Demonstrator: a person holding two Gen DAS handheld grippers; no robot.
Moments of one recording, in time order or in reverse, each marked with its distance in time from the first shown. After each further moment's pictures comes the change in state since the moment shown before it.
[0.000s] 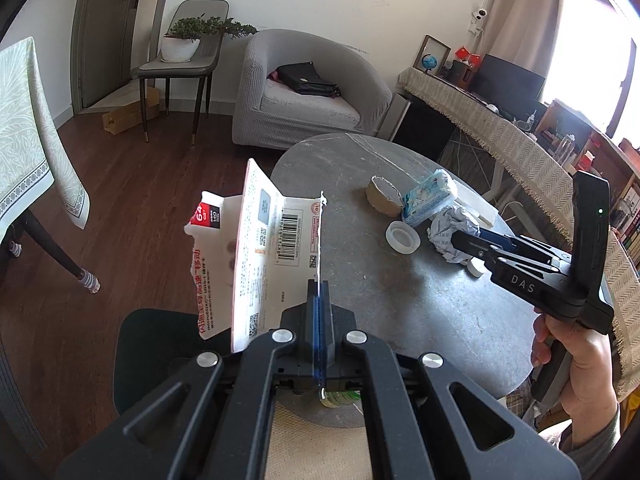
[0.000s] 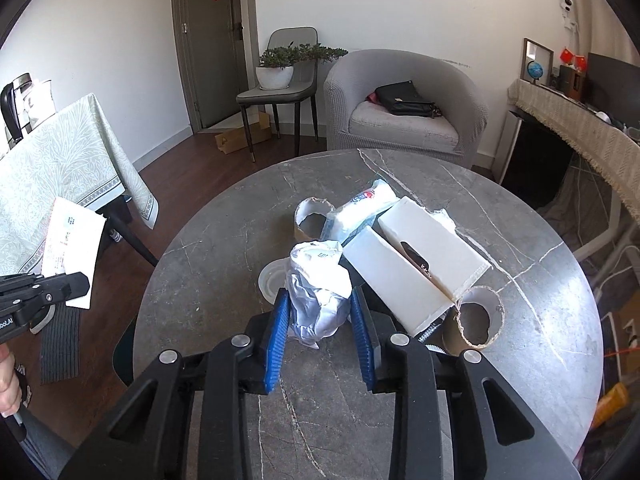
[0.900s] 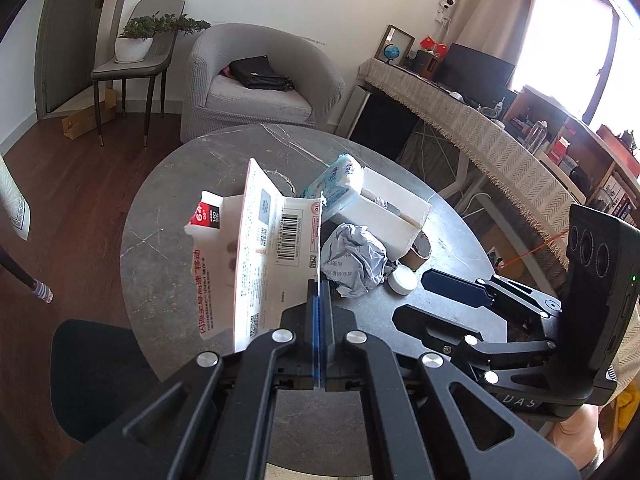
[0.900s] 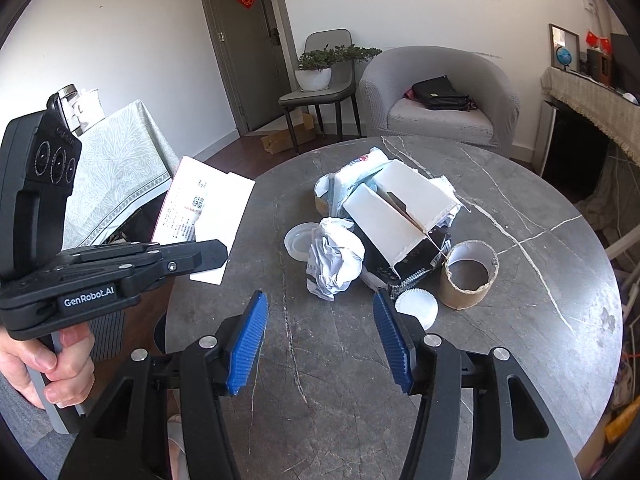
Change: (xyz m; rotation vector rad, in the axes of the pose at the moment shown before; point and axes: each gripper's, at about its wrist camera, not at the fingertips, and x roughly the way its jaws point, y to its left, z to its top) left arm 0.054 -0.104 0.010 0.040 0.011 -0.120; right arm -0.028 -0.032 -0.033 0.010 0.004 0.202
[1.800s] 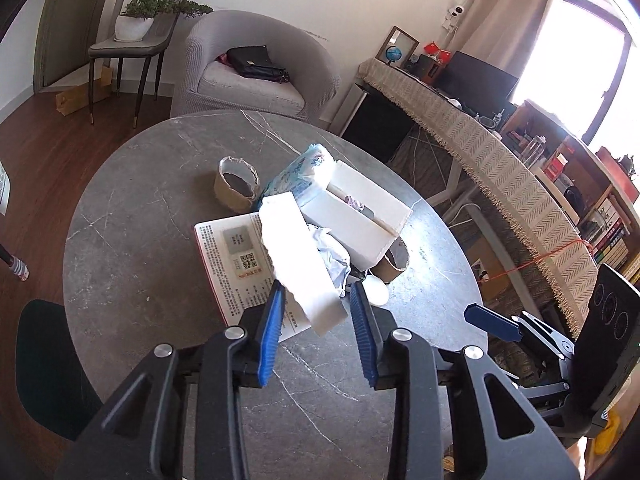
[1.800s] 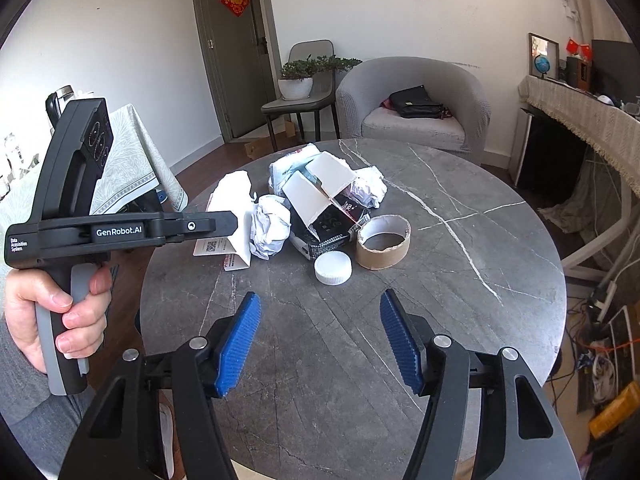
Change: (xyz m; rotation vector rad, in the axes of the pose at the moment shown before) left arm 0.032 -0.023 0.002 -0.097 0.013 -0.066; right arm -0.053 -0.043 -0.031 -0.011 -0.043 -0.054
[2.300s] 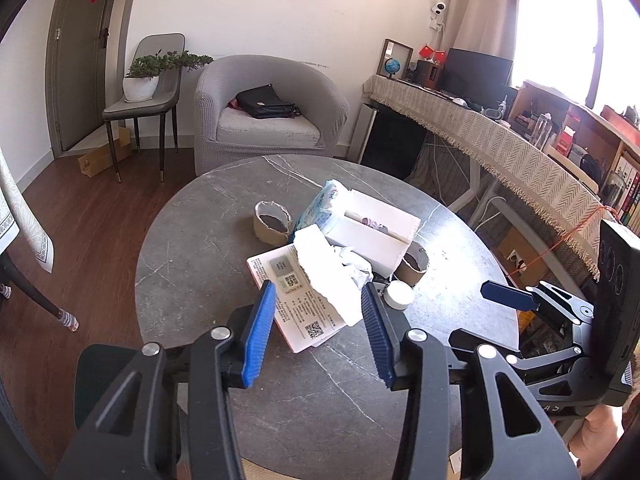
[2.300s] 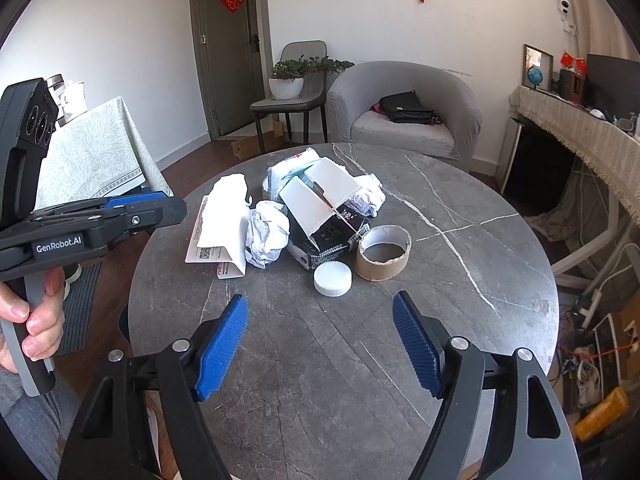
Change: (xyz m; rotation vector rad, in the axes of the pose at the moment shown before) left arm -0.039 -0.016 -0.007 0.177 -0.097 0.156; right arm 0.007 0.013 0.004 -0.032 -0.003 -0.078
